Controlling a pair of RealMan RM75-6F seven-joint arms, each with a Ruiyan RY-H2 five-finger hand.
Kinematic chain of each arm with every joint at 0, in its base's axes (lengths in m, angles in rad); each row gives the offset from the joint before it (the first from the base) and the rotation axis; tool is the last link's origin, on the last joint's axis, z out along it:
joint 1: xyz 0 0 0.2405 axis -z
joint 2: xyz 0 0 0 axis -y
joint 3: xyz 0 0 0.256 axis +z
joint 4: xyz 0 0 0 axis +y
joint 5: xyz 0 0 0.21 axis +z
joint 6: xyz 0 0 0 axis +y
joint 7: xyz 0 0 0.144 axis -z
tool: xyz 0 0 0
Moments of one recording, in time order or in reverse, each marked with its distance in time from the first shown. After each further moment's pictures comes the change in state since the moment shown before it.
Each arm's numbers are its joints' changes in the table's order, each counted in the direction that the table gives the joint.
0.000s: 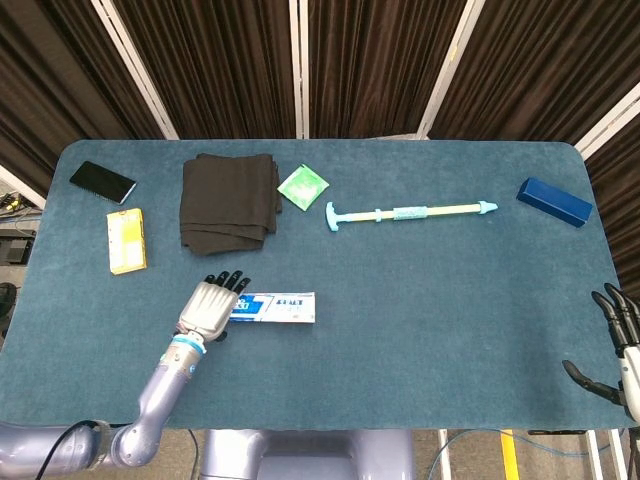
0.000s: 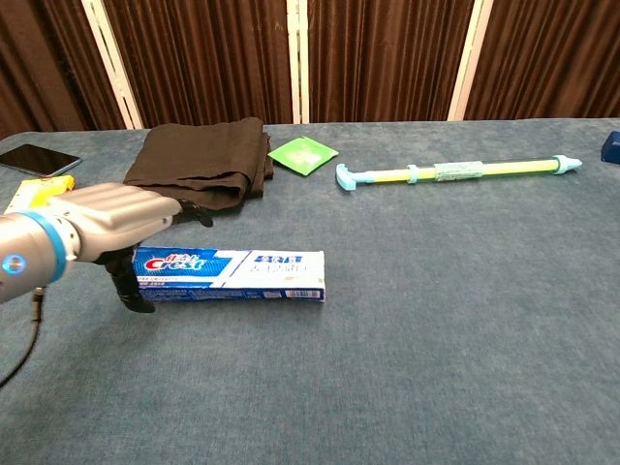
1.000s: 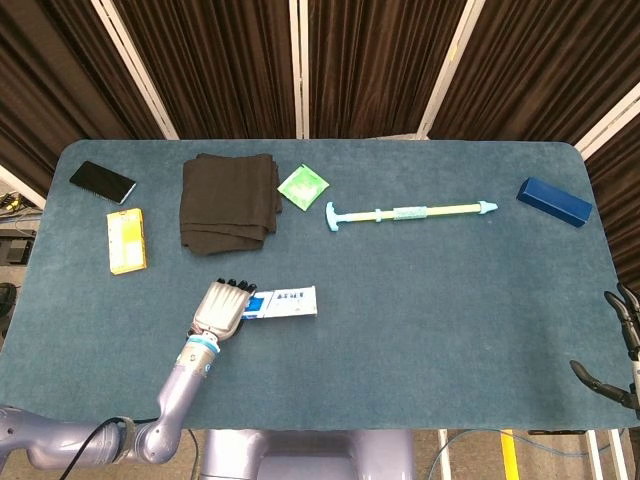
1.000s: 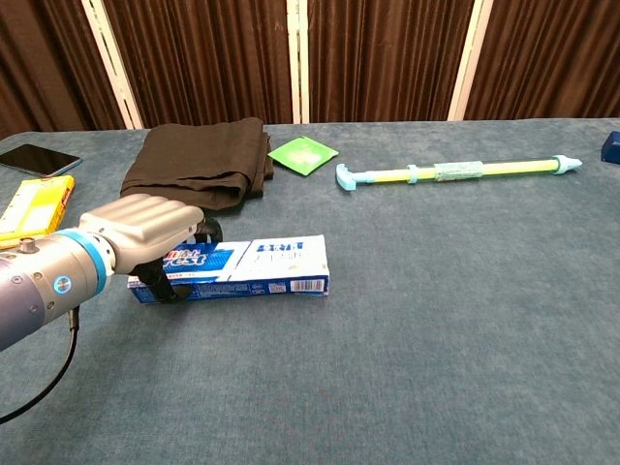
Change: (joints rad) left arm 0.043 0.120 0.047 0.151 0.062 0.057 0.120; right arm 0.014 -0.017 0.008 -0.002 -0.005 0.028 -0.053
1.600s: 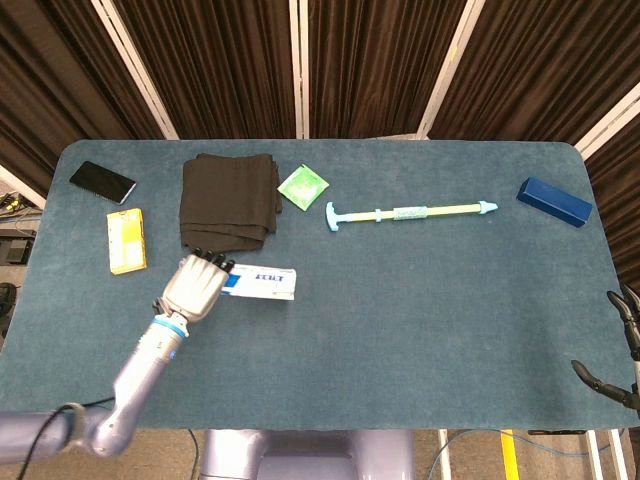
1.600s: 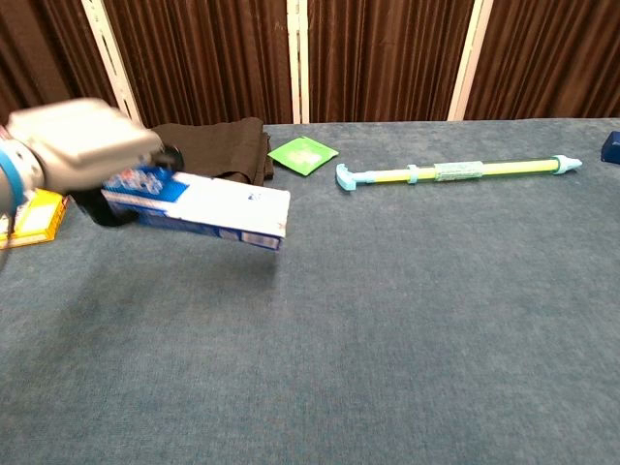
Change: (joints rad) left arm 0.045 -0.312 0.052 -0.169 0.148 -0.003 -0.123; right arm 0.004 -0.002 0.003 -0.003 -0.002 0.007 -0.005
